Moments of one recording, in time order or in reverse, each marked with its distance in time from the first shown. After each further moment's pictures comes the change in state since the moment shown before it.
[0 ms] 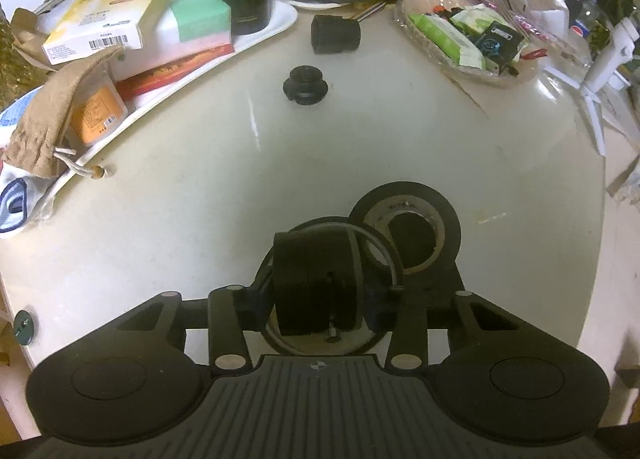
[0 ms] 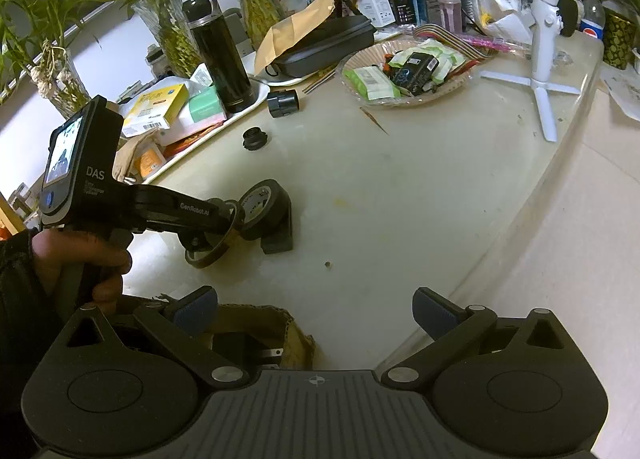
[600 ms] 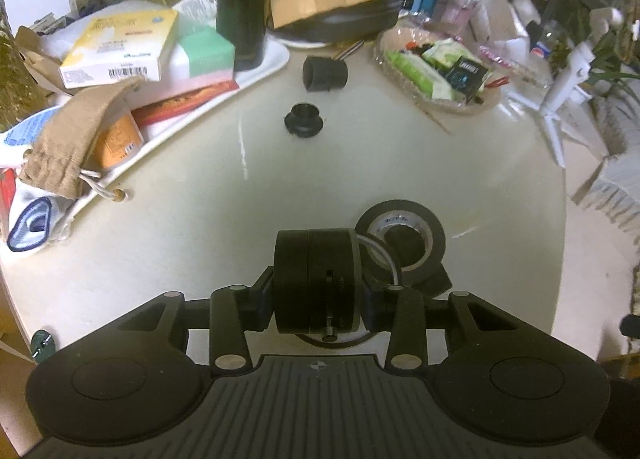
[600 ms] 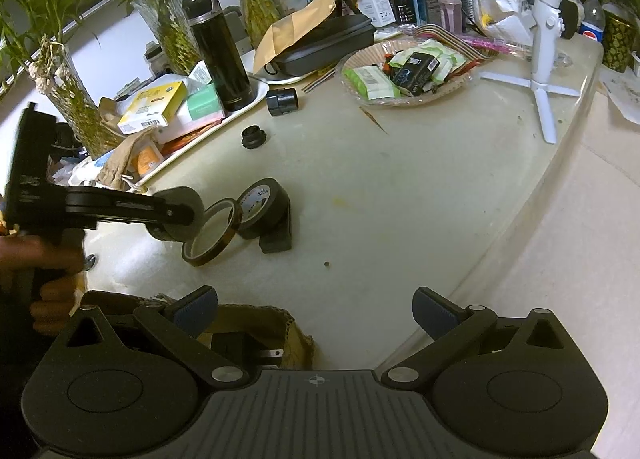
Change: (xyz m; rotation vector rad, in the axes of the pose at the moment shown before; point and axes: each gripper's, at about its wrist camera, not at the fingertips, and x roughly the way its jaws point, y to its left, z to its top) left arm -0.041 0.031 -0.012 0.038 -0.106 -0.112; right arm 0.001 0.003 0.000 -0.006 0.005 -0.010
